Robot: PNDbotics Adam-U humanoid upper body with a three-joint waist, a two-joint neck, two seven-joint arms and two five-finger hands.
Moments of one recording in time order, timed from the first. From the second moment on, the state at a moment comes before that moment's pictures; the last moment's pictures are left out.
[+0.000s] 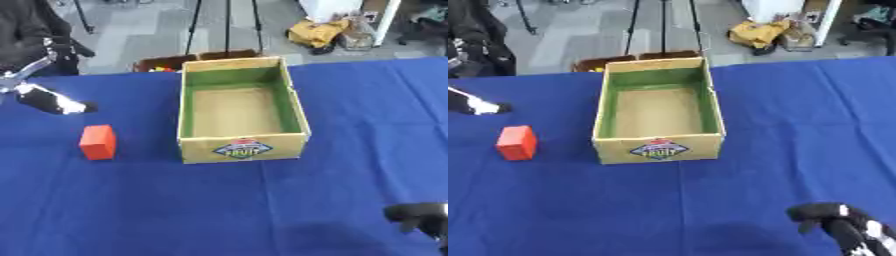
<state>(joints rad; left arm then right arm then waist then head) -0.84 0.86 -0.03 -1.03 -0.76 -0.52 -0.16 -0.13 -0.45 0.20 -1.86 -0.28 -0.32 0.28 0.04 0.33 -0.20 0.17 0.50</state>
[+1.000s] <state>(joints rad) -0.82 0.83 -0.03 -1.00 -0.84 -0.54 -0.25 -0.13 -0.45 0.20 -1.86 -0.28 -0.32 0.28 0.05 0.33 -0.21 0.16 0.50</state>
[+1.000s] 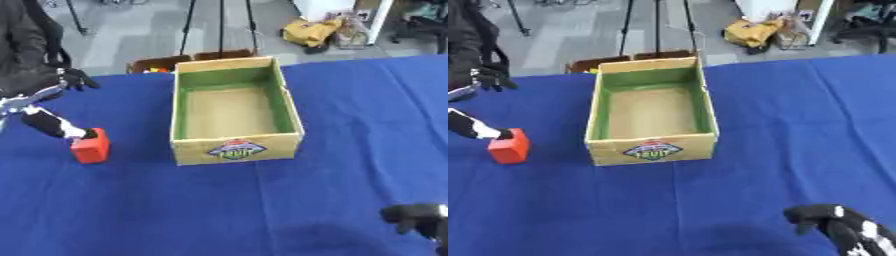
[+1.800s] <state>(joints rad) -0.81 0.81 -0.04 -0.99 -0.82 -0.57 -0.37 -0.13 -0.45 0.20 -1.86 -0.28 -0.32 0.28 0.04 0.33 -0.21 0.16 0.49</state>
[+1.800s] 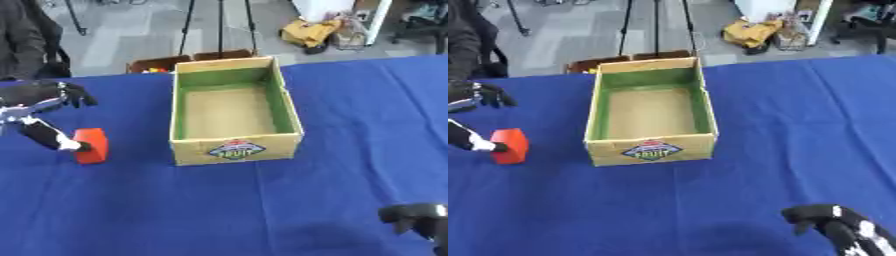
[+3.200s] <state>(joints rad) -0.78 0.78 -0.06 -0.99 -0.88 -0.56 -0.35 -0.13 -0.45 0.20 -1.86 -0.28 -0.32 0.28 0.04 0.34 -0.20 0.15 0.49</state>
